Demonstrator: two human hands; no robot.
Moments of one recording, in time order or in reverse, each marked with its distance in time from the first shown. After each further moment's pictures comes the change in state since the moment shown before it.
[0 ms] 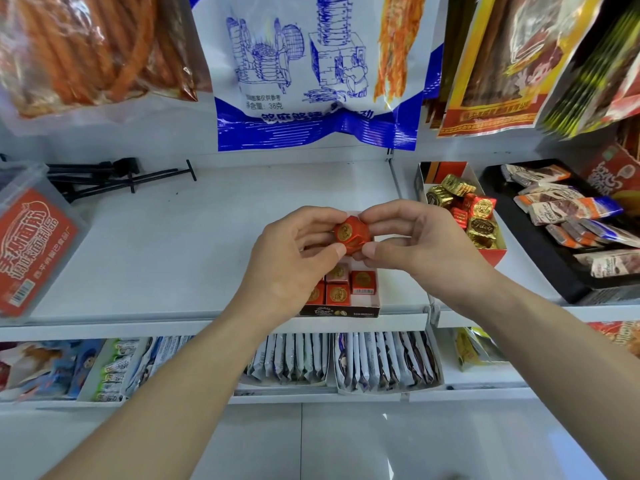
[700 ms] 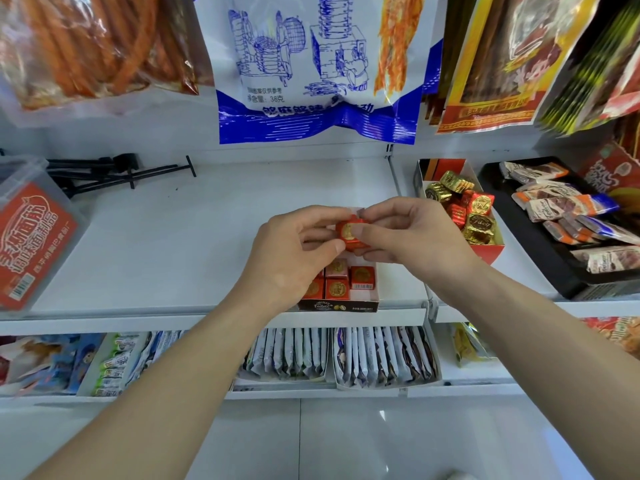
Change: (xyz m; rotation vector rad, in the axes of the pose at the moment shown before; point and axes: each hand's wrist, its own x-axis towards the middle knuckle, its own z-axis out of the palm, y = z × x) left_hand 0.005 -0.005 -0.003 0.094 -0.037 0.030; right_hand 0.007 -0.003 0.008 -0.024 0.111 0.086
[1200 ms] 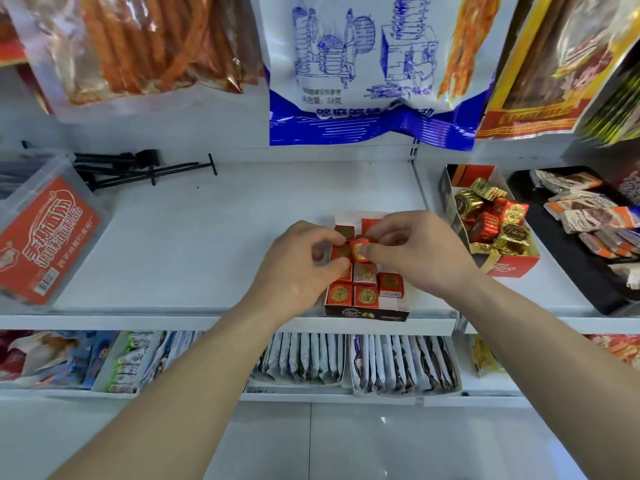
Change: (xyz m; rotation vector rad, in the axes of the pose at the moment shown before) left_hand 0.003 -0.037 -0.018 0.376 -0.010 -0.104; right_hand 0.023 0.014 0.023 -0.547 0.057 -0.076
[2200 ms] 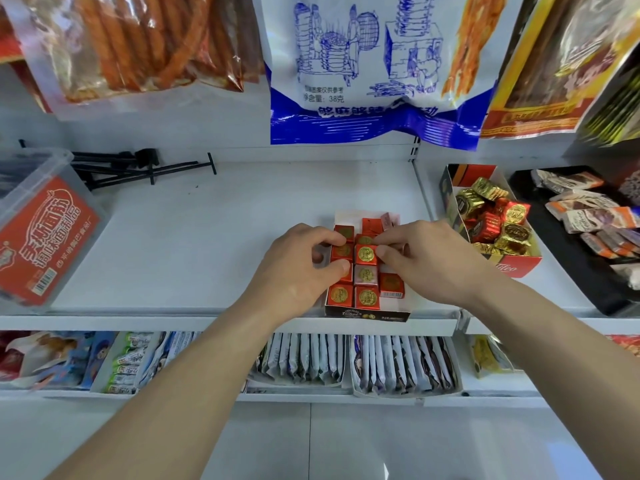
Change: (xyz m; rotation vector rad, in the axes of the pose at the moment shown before) left_hand 0.001 -0.002 -0.003 0.000 -0.048 -0.023; right_hand -0.004 0.002 -0.013 -0.418 -0.167 -0.202
